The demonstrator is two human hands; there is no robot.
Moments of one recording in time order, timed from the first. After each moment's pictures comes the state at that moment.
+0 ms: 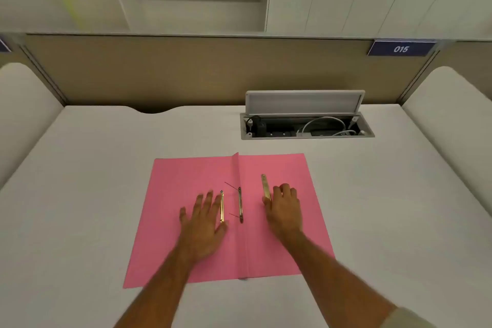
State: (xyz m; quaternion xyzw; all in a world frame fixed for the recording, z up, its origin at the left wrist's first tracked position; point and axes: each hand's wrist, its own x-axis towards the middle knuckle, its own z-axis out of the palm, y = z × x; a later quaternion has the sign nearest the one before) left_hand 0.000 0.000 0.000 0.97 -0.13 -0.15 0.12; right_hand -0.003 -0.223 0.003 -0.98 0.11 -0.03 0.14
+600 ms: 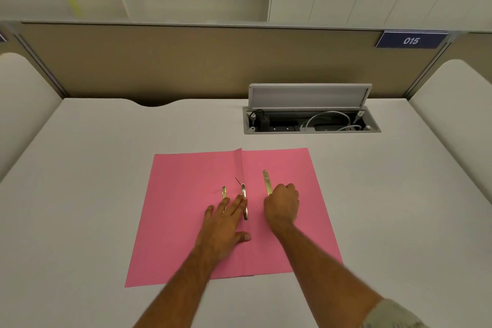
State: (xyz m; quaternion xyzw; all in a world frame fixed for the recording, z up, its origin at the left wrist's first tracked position) left_hand -0.006 -0.035 -0.005 0.95 -0.23 -0.18 0.11; right_hand 0.021 -0.200 0.009 -0.93 0.29 0.04 0.21
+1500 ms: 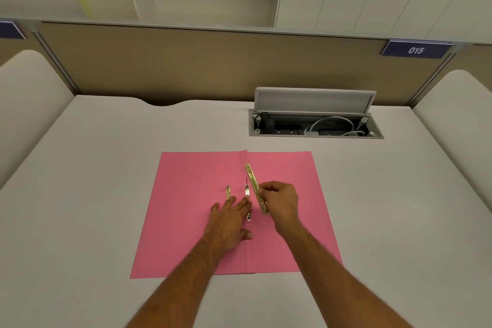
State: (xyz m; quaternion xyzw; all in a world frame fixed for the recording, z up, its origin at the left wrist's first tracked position) left_hand 0.003 -0.042 0.004 0.94 -0.23 -0.23 0.08; right_hand 0.001 -0.189 0.054 -0.74 0.28 -0.01 0.61
